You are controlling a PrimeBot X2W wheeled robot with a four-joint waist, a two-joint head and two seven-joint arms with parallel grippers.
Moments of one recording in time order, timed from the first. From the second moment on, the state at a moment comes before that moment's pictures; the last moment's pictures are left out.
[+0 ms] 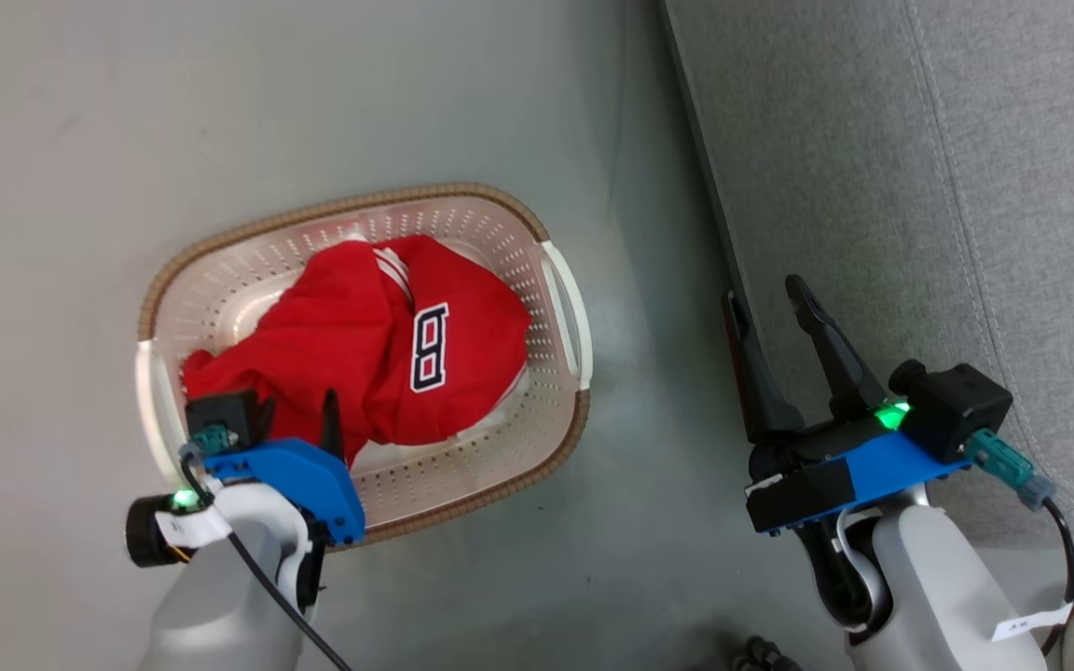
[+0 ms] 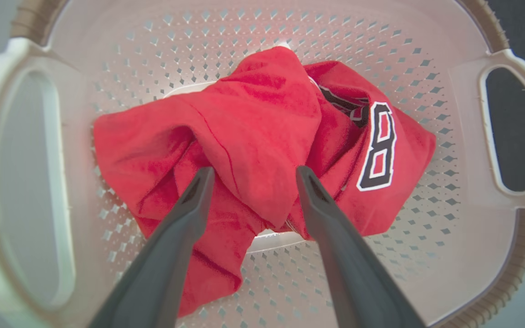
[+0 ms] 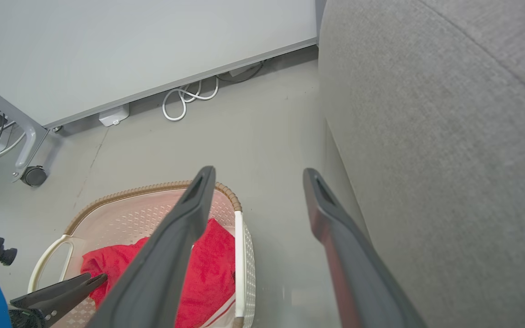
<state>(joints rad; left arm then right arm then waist) -0.61 0.06 -0.22 1.14 -0.38 -0.07 -0.23 -0.35 -0.05 0.20 0.28 0.34 0.13 -0.25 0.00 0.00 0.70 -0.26</state>
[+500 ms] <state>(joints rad) -0.72 0.07 -0.16 1.23 -0.43 0.07 -0.22 -0.39 -0.05 0.25 0.26 0.41 0.13 -0.26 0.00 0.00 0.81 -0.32</state>
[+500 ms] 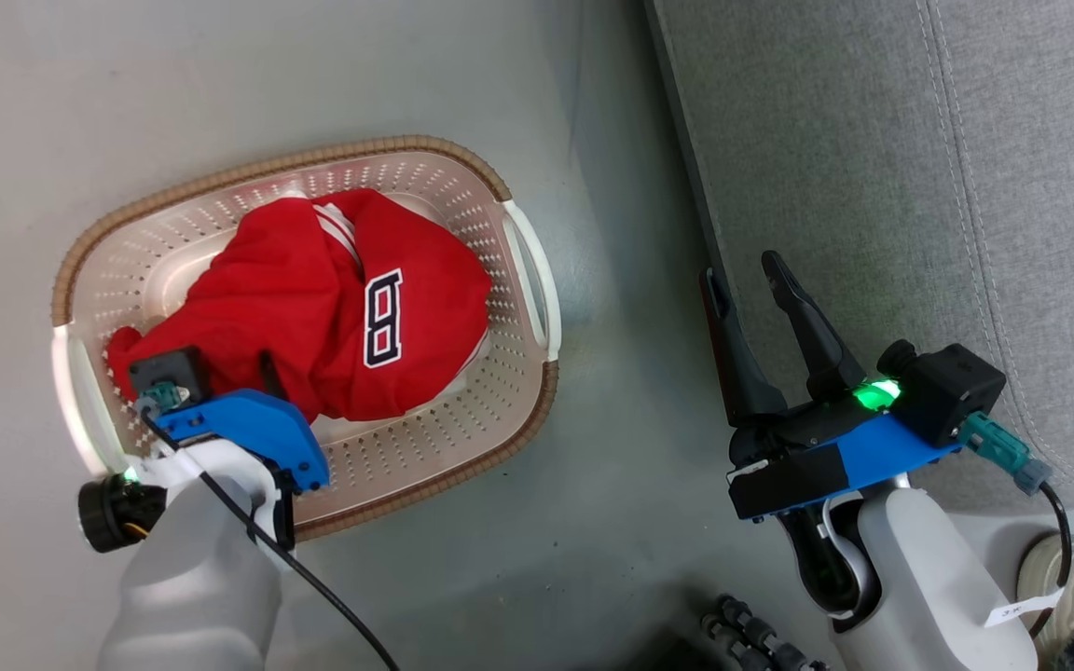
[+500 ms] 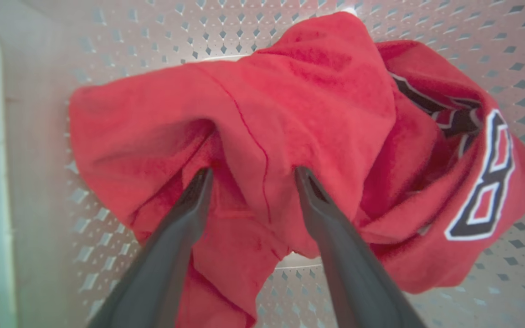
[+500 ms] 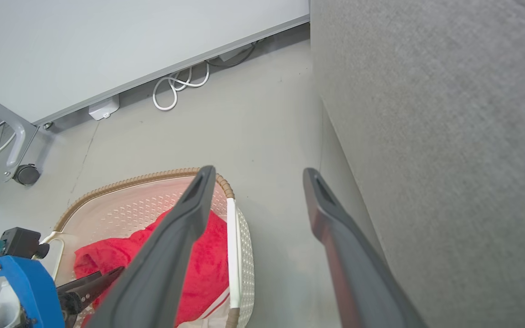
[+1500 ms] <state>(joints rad) -0.79 0.09 -0.17 1.26 -0.48 0.05 -0.22 -0.41 -0.05 0.28 0.24 0.46 0.13 -0.26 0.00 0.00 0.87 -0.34</state>
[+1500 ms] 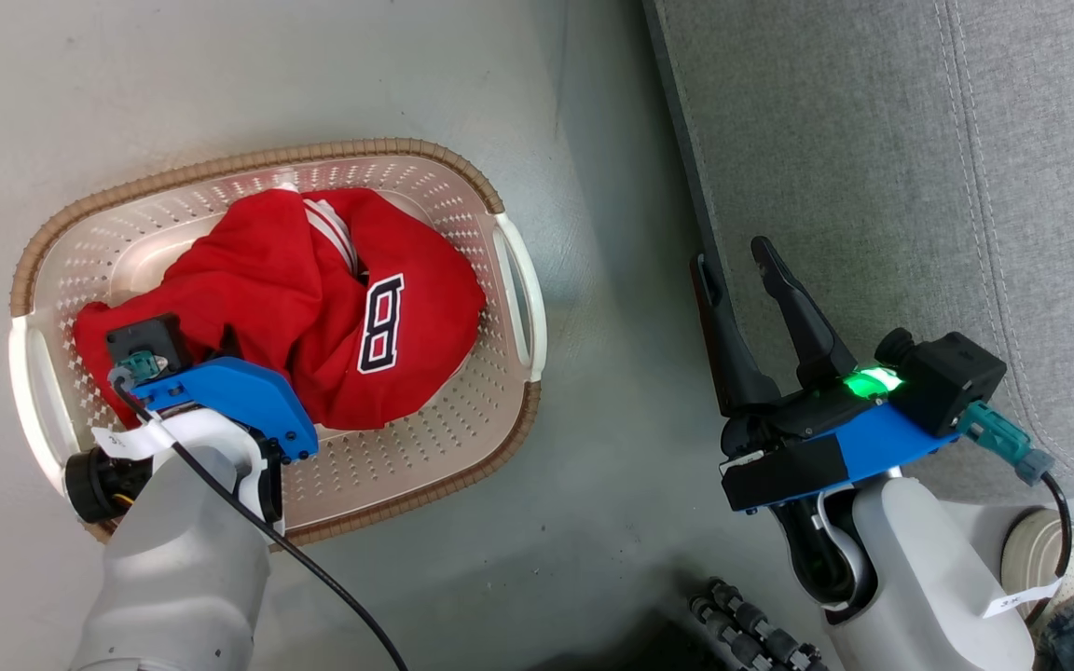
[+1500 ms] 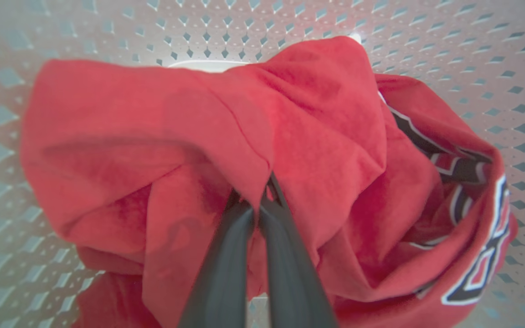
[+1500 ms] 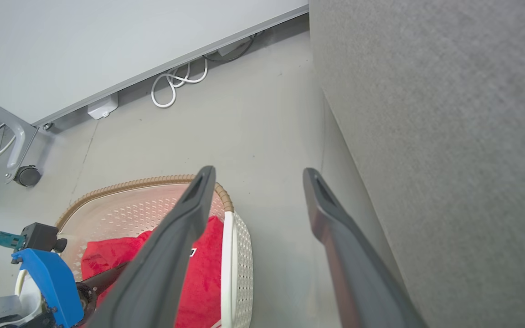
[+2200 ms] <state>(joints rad) -0.72 0.05 -0.28 1.28 -0.48 -0.05 -0.23 -0.38 -0.05 0.20 0.34 0.36 0.13 -0.26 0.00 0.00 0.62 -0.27</state>
